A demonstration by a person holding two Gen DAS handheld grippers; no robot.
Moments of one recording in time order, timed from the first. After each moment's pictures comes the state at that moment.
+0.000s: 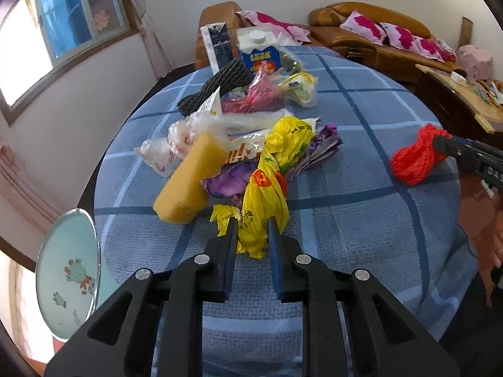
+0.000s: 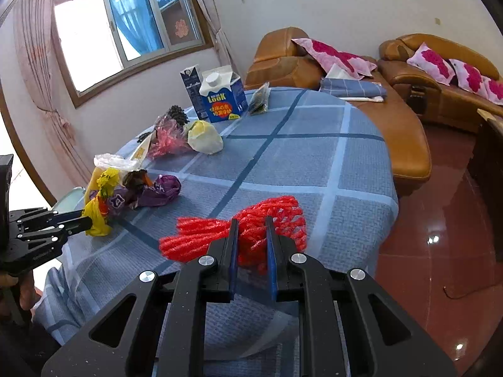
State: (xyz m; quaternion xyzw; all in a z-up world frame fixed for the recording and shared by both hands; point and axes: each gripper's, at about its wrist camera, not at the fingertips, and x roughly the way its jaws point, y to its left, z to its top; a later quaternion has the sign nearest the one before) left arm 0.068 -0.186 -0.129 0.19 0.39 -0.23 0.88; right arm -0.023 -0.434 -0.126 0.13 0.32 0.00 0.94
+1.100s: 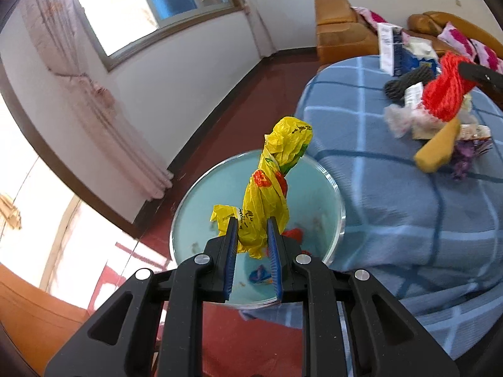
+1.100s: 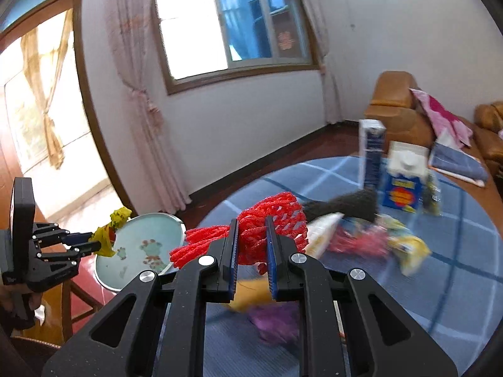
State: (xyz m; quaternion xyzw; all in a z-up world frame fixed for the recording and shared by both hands) left arm 0.090 0.042 -0.094 0.17 0.40 0.00 0.90; right arm 0.103 -0.230 -0.045 0.04 0.26 0.20 0.94
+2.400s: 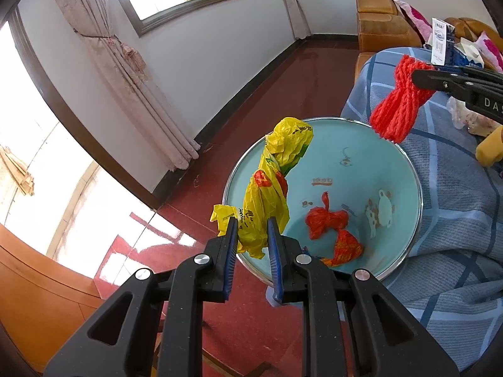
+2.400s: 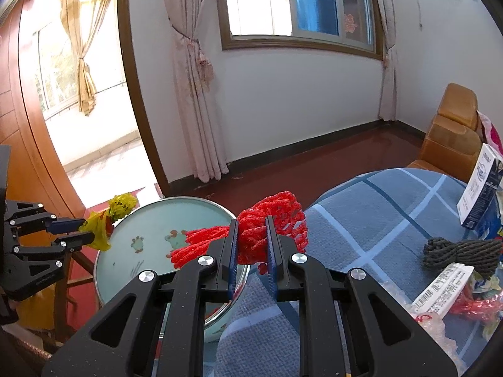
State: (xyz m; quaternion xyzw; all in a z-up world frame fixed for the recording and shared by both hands) left arm 0.107 0.106 -0.114 0.14 0.43 0.07 0.89; right arm 0.175 -0.085 -0.082 -0.05 0.30 0.29 0.91
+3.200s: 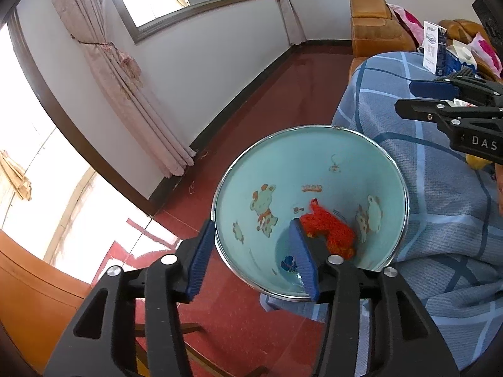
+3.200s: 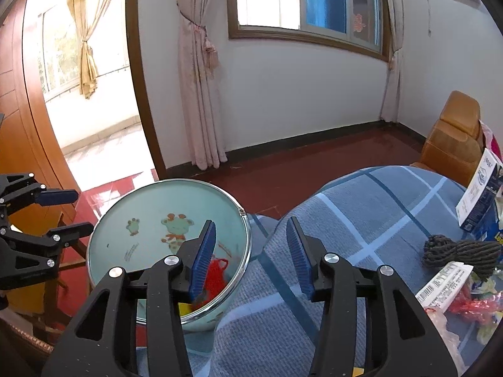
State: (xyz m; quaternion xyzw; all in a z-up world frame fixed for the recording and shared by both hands) left arm 0.103 0.095 -0.111 0.14 0.42 0.06 0.90; right arm 0.167 -0.080 -0.090 -0.08 0.31 0.29 0.90
